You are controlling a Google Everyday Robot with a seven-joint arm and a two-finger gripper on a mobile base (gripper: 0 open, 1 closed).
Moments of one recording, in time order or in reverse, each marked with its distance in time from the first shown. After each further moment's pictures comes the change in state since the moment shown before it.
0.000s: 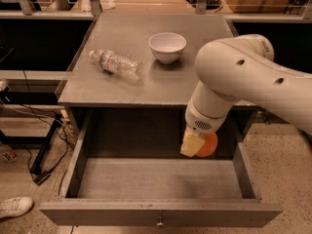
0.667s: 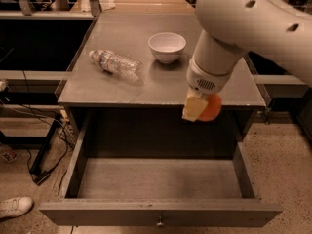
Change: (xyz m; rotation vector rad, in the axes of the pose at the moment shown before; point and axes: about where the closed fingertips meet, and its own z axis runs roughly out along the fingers) arm -0.029 -0.049 -0.081 0.112 -0.003 -0.029
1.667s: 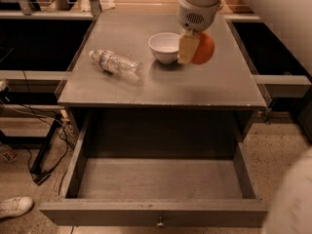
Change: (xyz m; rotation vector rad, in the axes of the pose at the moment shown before) arm -0.049 -0.125 -0.049 0.073 0.050 -0.054
